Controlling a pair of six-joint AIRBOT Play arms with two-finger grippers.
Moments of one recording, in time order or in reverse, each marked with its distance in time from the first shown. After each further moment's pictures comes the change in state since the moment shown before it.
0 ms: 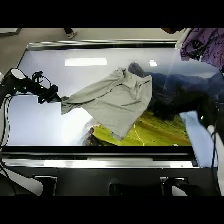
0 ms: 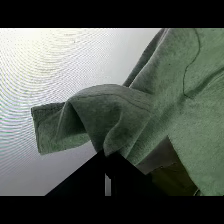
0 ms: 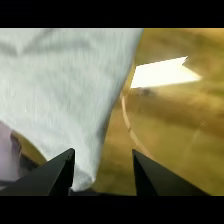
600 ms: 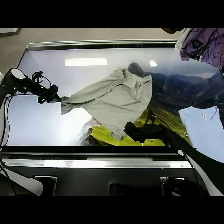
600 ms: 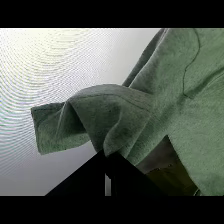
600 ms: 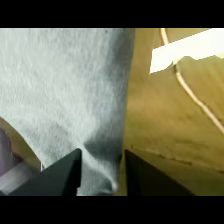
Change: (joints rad) left arm 0.000 0.000 0.000 0.000 0.000 0.000; right arm 0.411 -0.017 -0.346 0.200 0.531 0.164
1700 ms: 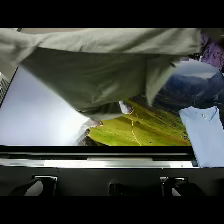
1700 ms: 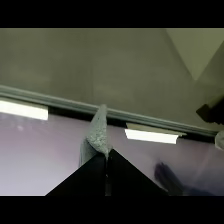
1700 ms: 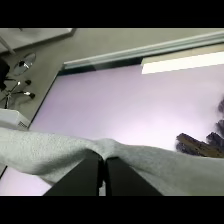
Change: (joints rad) left arm 0.166 0.785 0.333 -0.035 0.254 0.031; right arm -0.273 0.301 1.321 -0.399 -0.694 -0.054
